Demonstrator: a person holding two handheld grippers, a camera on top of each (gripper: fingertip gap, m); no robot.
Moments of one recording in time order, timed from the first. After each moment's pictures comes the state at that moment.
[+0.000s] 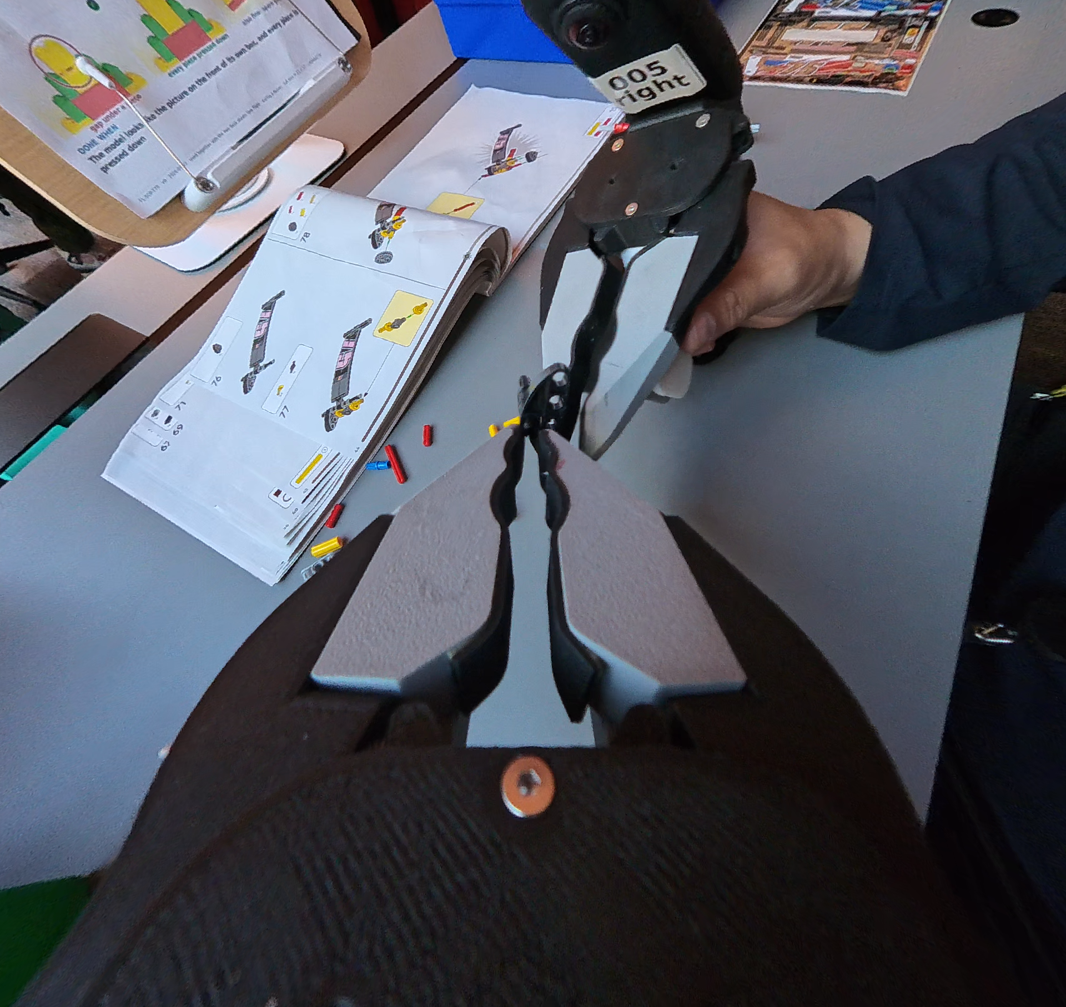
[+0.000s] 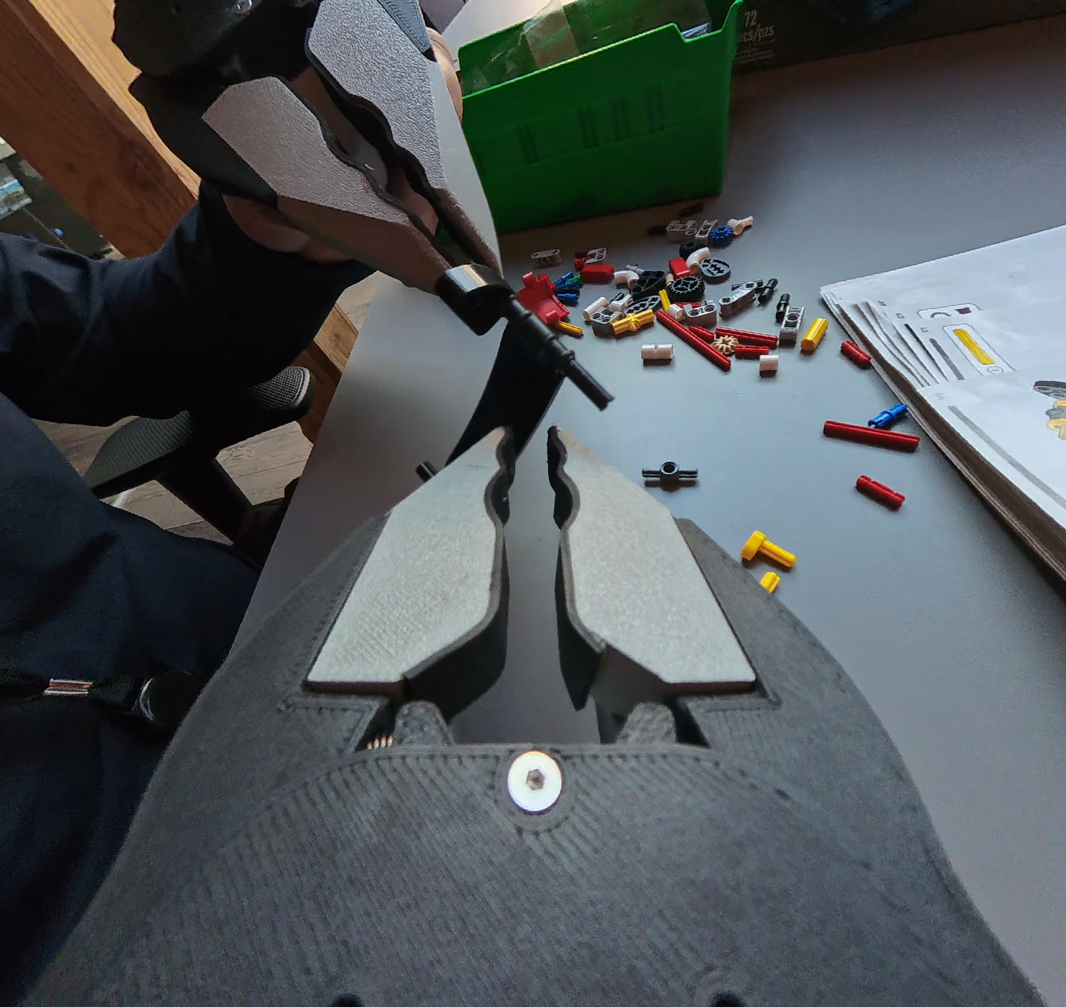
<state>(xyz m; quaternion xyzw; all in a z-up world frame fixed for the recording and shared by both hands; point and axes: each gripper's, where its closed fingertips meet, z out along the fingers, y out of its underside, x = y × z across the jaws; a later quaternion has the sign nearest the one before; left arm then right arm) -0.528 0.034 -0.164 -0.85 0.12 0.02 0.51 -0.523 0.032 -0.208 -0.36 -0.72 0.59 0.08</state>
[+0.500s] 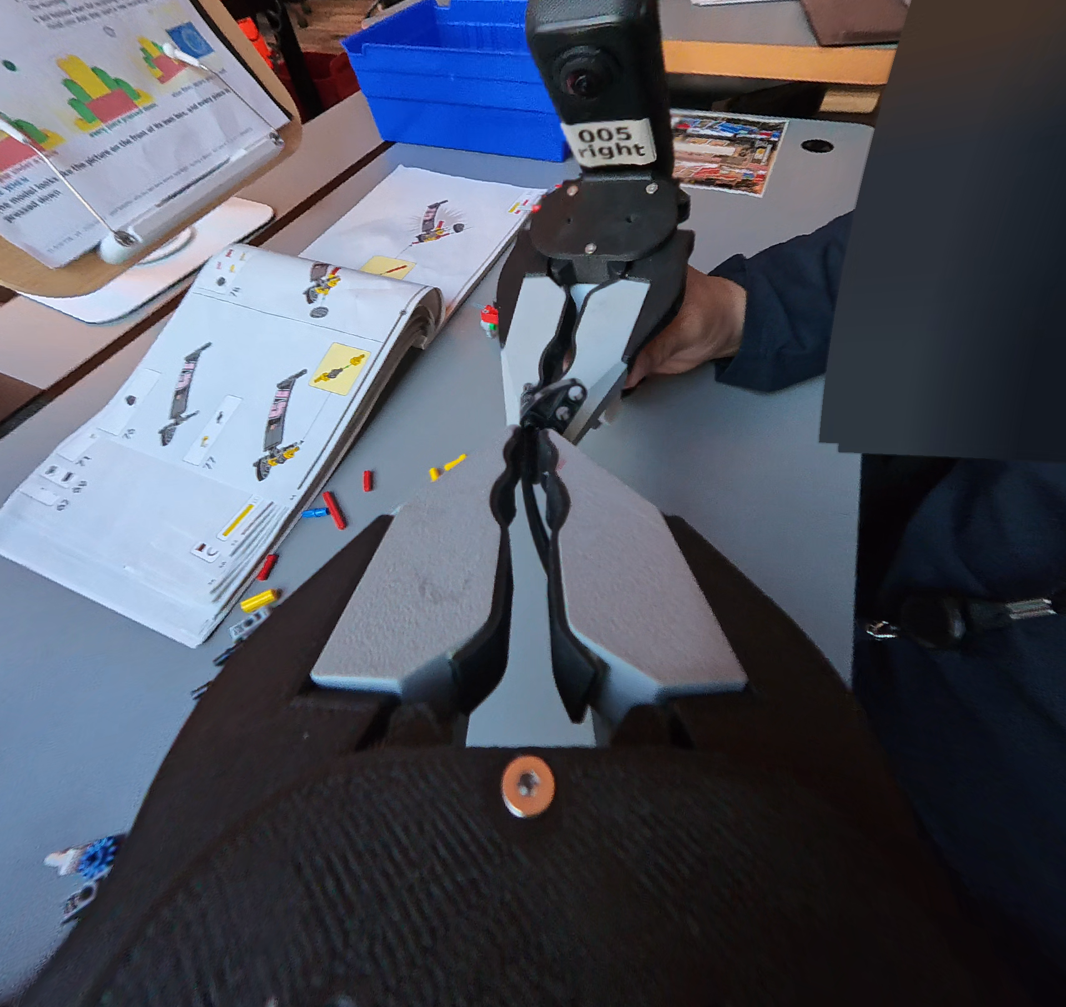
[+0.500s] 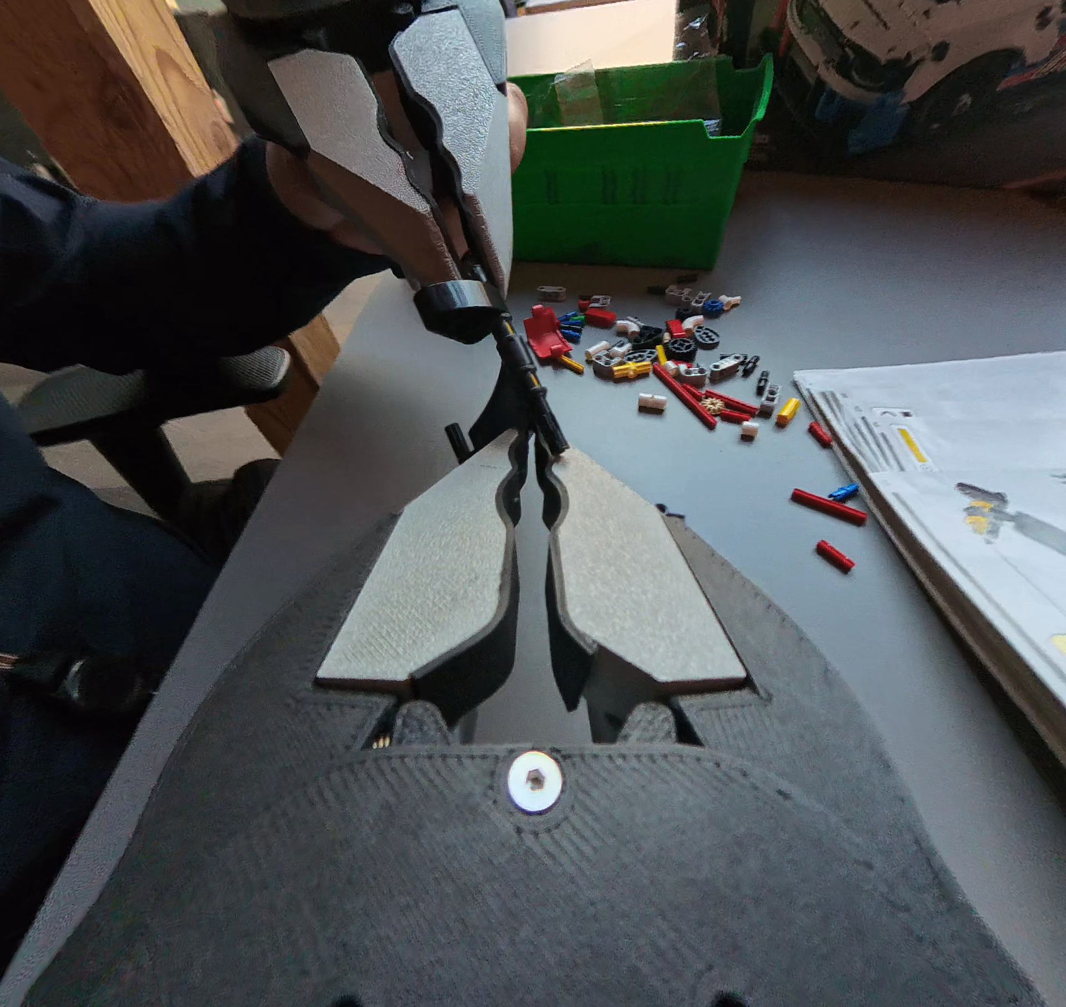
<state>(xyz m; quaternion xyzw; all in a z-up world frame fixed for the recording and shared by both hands) -0.508 0.028 -0.148 -0.82 0.14 -0.06 0.54 -0.516 0.027 -0.191 -0.30 -0.74 0.59 0.16</state>
